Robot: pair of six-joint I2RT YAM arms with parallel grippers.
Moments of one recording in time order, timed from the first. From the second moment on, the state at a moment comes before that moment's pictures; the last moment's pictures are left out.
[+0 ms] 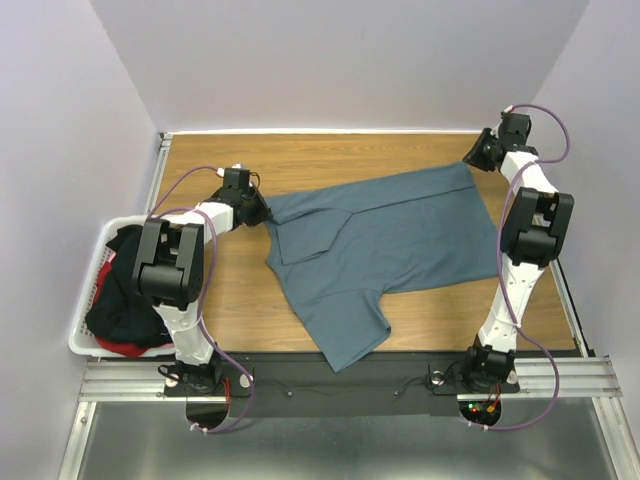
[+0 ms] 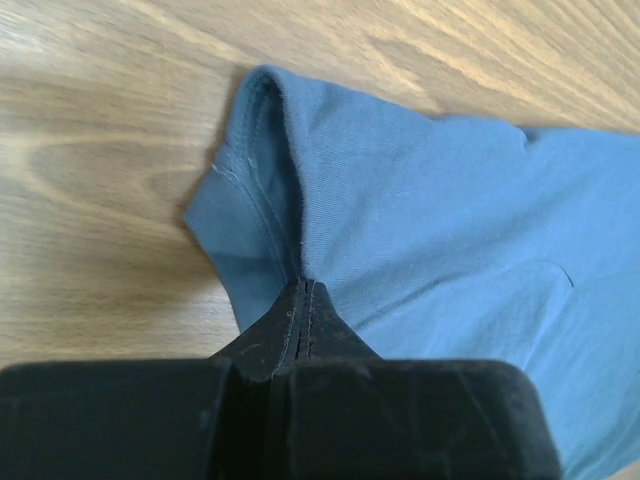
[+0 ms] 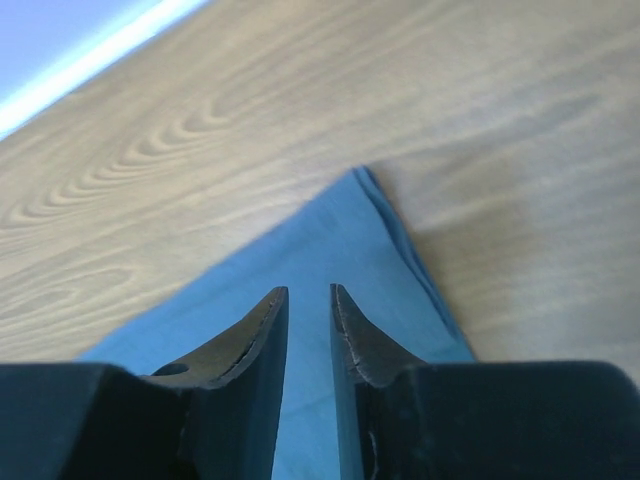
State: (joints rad) left arm -0.18 1.82 1.07 -0.06 0.11 -0.69; right arm -0.22 2.24 1.87 -0.32 -0.21 0.34
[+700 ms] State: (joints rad) left arm -0.15 1.89 1.11 -0.06 0.12 -0.70; right arm -0.23 2.48 2.03 -0.31 -0.36 0.45
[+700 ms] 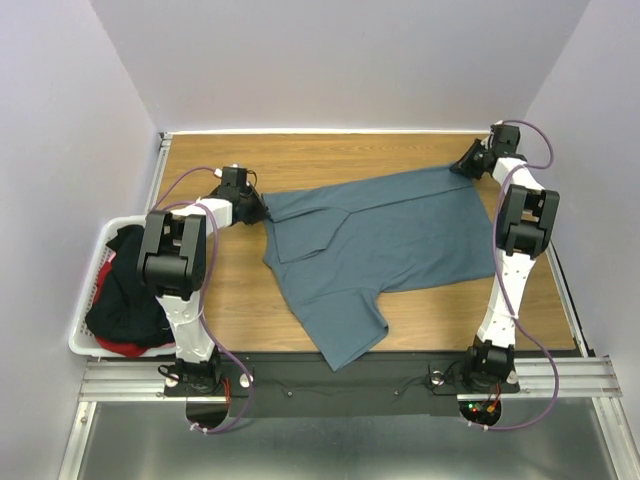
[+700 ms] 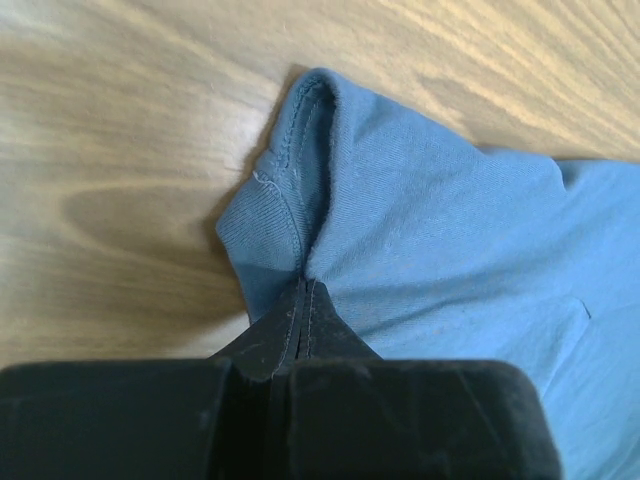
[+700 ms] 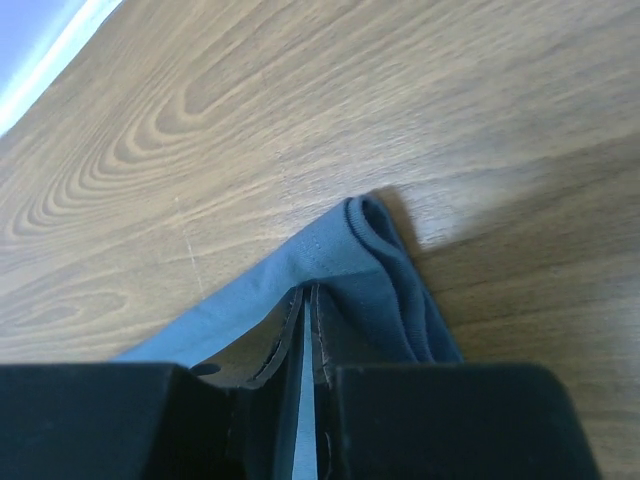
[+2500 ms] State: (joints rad) left arm -0.68 1.90 1.30 -0.43 -0.24 -0.13; right arm -0.03 1.53 1.06 -0.38 -0.36 0.39
